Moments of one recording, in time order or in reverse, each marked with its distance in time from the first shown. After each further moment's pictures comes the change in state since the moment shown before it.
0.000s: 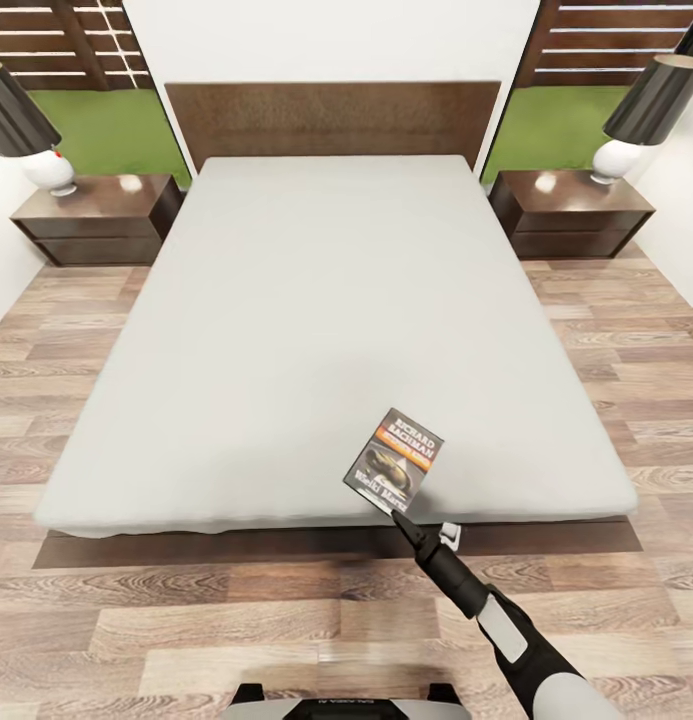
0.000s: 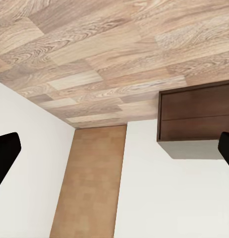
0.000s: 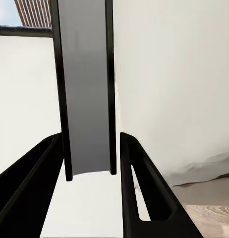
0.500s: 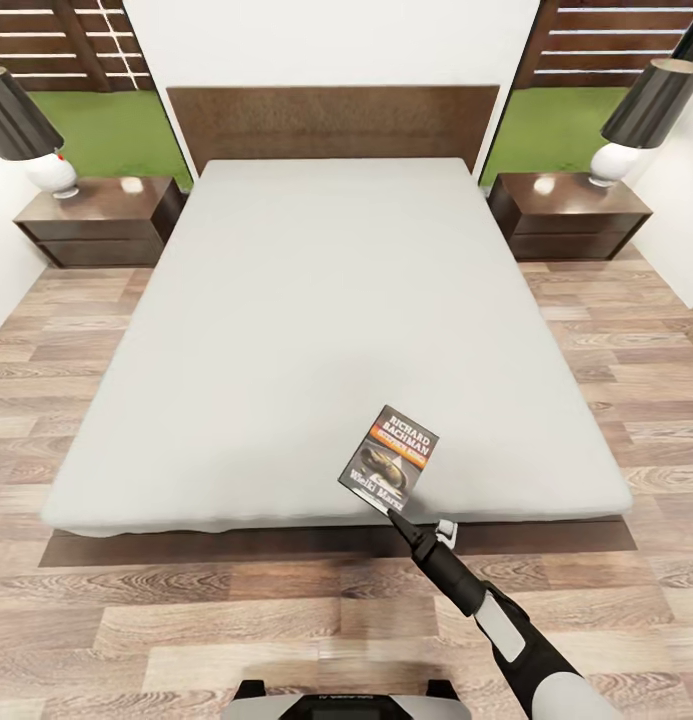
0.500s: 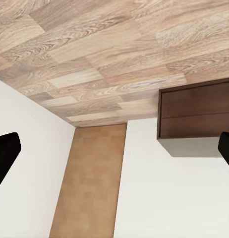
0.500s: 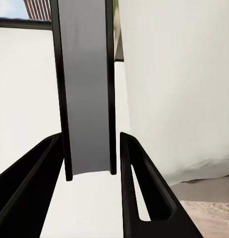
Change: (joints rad) left arm 0.000 0.000 0.000 0.000 0.001 -0.004 0.001; right arm 0.005 0.001 0.026 -0.029 0.000 0.006 0.007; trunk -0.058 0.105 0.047
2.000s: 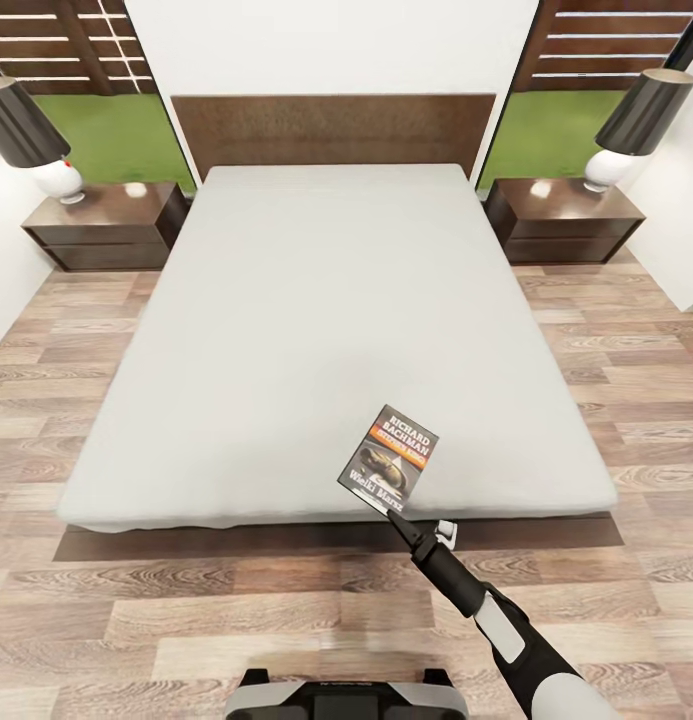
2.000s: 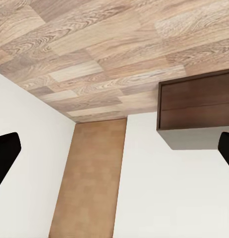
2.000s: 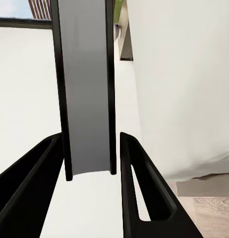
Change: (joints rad) left arm 0.001 0.000 0.000 0.000 -0.001 0.001 0.000; right arm 0.002 0.002 0.000 0.002 -0.001 0.000 0.013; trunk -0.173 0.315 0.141
